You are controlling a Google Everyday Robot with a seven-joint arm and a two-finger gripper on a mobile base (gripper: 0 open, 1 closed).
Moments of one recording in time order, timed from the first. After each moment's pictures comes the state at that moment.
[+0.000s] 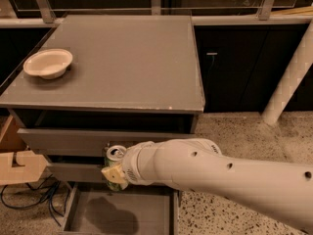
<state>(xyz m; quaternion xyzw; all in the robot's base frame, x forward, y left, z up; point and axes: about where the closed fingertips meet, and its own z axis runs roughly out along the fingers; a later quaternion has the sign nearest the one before) 0.439 0.095 0.717 -0.38 0.83 0.22 0.34</state>
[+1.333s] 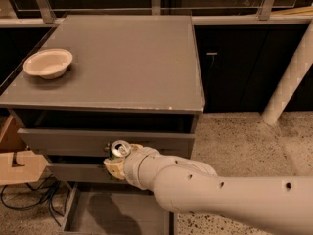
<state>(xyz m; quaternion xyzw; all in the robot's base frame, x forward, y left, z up) 0.468 0.092 0.707 -0.30 0.82 0.22 0.44</state>
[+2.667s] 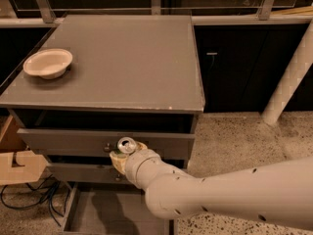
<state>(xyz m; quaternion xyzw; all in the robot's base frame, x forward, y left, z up) 0.500 0.081 0.684 -0.21 0.82 0.18 0.49</state>
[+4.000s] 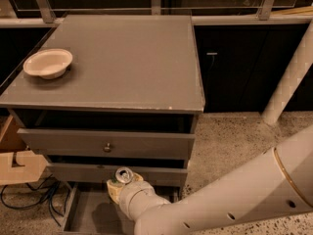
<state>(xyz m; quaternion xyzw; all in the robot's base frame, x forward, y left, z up) 0.447 0.098 0.595 -0.15 0.86 0.20 0.44</state>
